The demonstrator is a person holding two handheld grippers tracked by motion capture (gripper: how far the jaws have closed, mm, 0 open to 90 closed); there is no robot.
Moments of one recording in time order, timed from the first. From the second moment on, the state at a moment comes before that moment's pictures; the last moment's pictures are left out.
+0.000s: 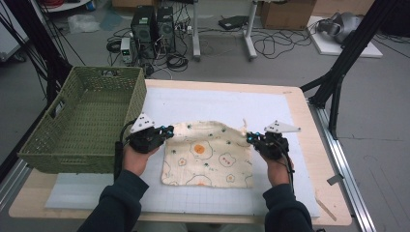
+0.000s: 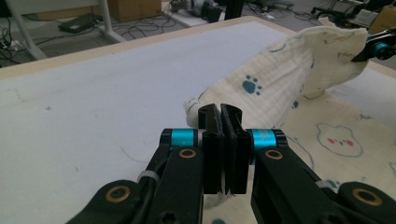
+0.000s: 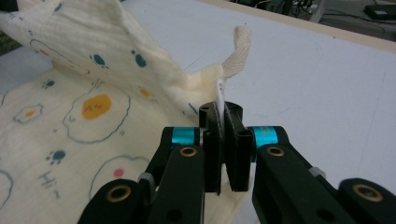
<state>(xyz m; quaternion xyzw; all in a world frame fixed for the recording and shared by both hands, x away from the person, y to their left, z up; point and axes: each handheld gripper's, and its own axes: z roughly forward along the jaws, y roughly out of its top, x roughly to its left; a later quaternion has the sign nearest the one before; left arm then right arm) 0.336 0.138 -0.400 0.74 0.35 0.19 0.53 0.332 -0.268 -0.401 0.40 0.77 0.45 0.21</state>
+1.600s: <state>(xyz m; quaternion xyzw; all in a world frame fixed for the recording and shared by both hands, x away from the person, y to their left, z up) 0.283 0.154 -0.431 0.76 0.38 0.15 0.51 0.251 -0.294 -0.426 0.37 0.80 0.43 0.21</state>
